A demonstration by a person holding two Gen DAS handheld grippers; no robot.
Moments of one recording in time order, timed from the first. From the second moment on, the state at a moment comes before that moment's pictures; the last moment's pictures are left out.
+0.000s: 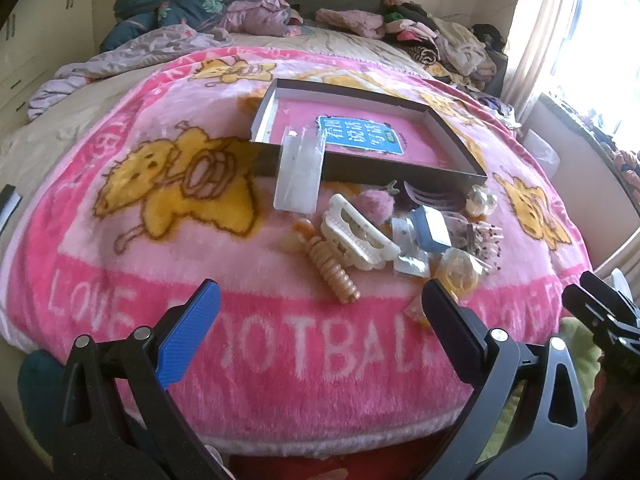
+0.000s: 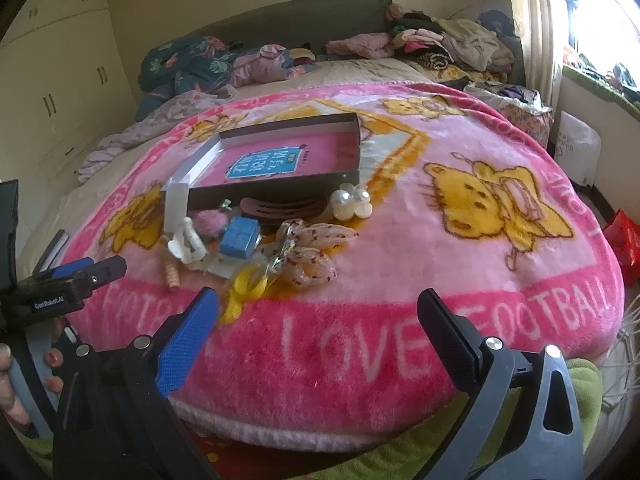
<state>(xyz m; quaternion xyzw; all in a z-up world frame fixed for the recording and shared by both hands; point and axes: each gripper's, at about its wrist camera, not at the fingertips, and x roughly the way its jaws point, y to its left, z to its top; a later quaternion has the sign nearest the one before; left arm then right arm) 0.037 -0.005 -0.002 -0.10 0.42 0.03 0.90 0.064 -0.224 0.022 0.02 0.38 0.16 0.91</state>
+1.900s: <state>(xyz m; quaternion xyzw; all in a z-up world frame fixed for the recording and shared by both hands) 0.159 0.050 -0.032 -0.13 0.43 0.02 0.89 0.176 -0.233 -0.010 0.10 0.43 0.16 0.88</state>
